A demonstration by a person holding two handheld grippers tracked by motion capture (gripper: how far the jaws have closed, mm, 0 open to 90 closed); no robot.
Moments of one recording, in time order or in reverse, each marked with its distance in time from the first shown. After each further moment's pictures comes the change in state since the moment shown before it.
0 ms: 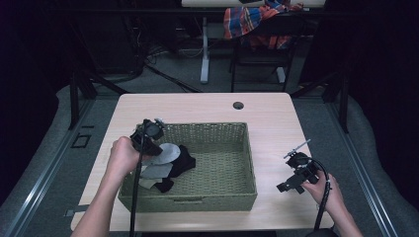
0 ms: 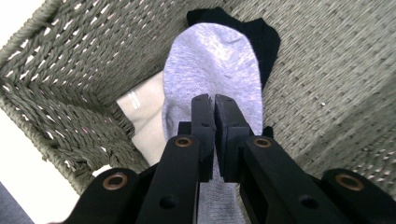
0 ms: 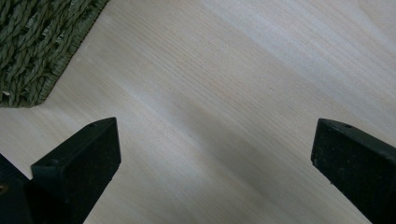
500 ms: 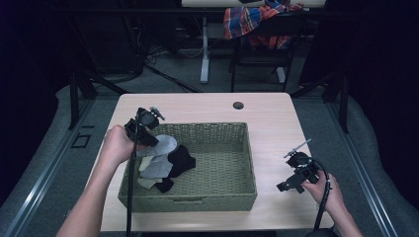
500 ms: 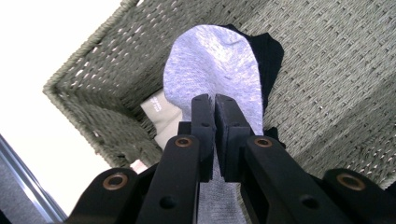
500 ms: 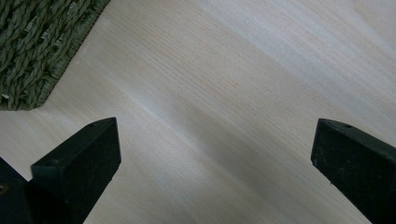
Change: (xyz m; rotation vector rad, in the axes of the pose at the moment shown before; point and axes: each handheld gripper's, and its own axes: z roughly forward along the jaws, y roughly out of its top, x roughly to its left) left arm 0.015 0.012 -0.031 -0.009 0.012 0.001; right arm 0.000 -0.001 0.002 -0.040 -0.013 0.022
